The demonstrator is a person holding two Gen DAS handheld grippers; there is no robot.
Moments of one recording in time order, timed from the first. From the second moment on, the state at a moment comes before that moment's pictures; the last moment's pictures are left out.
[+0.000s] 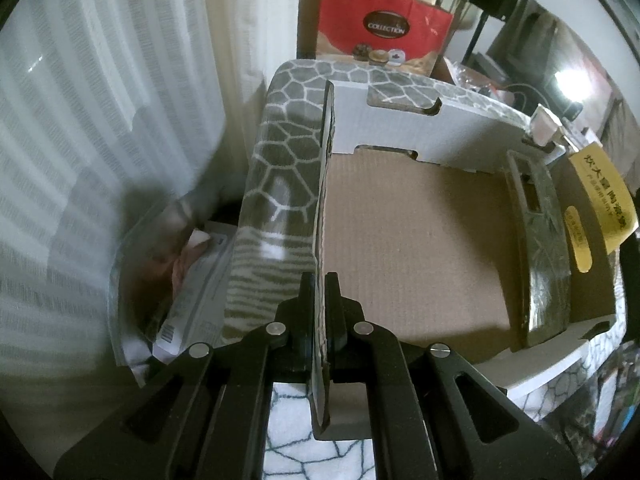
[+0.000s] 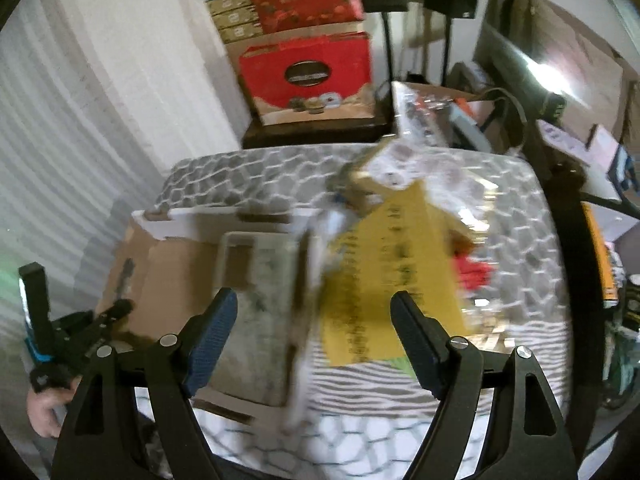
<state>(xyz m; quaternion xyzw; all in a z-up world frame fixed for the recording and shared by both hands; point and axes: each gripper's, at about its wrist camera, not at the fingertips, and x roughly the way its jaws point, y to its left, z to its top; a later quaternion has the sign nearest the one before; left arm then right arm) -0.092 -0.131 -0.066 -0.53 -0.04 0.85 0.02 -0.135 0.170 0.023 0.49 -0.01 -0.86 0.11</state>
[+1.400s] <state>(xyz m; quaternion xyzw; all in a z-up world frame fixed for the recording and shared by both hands) -0.094 -0.127 -0.067 -0.53 -0.03 0.85 0.02 -0.116 0.293 -0.048 0.53 0.04 -0.84 0.05</state>
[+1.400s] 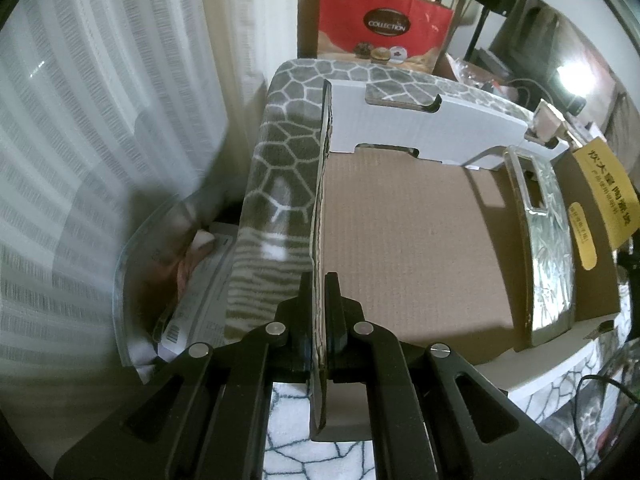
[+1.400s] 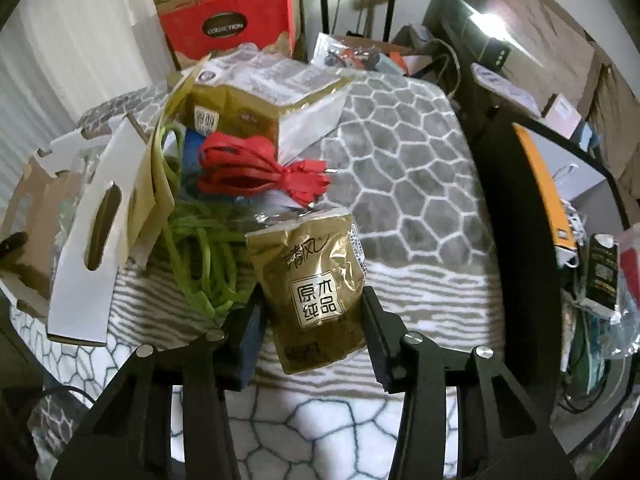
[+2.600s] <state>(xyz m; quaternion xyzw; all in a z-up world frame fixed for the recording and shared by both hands) -0.093 -0.130 -0.065 -0.53 -0.04 0.85 0.03 -0.152 0.027 0.011 0.49 0.13 -0.81 0.31</state>
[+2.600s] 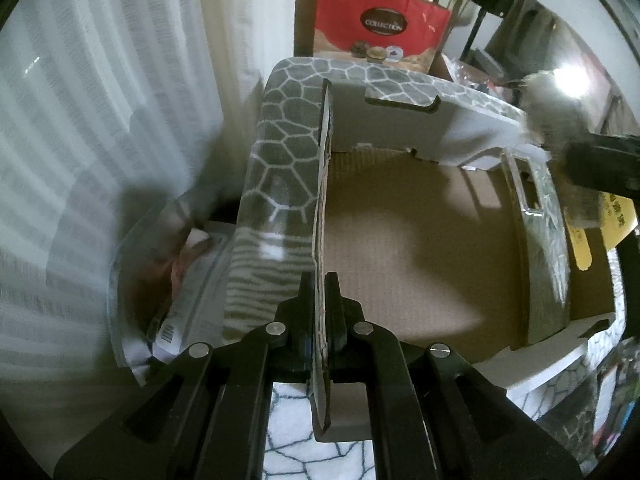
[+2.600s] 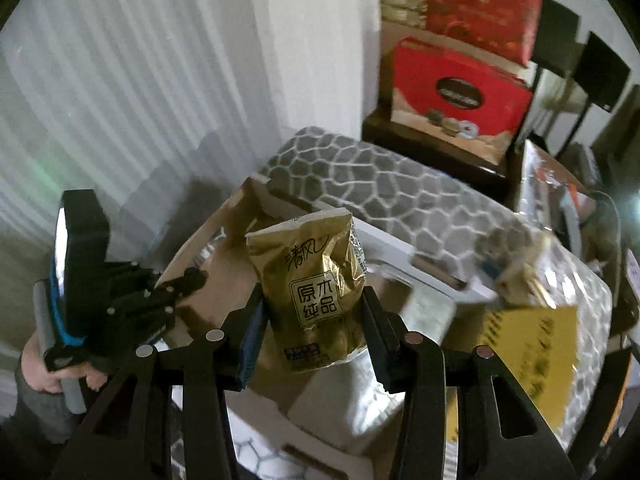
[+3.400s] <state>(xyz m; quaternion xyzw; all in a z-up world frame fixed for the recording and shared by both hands) -0.093 -0.135 -0.066 -0.53 -0.06 0.84 0.03 -0.181 -0.018 -0.026 0.50 0.16 -0.78 0.34</state>
